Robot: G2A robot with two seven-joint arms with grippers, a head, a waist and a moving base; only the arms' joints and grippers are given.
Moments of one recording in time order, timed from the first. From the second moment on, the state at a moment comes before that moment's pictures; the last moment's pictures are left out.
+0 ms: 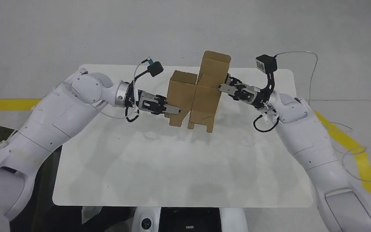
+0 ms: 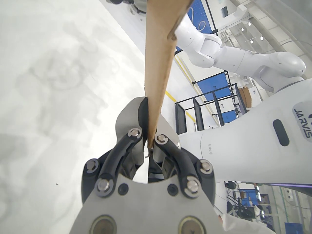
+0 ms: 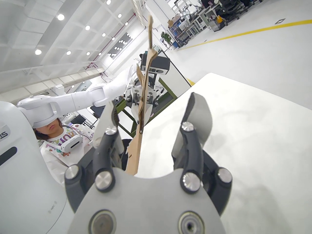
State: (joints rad) left arm 0.29 -0.85 -0.41 -1.25 -0.66 -0.65 -1.17; right arm -0.67 -1.11 0.96 -1.07 0.36 -1.01 0.81
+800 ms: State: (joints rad) left arm 0.26 -0.86 -0.34 -1.31 -0.65 -0.33 -1.50; right arm -0.61 -0.94 0.63 -1.21 0.46 -0.87 0.95
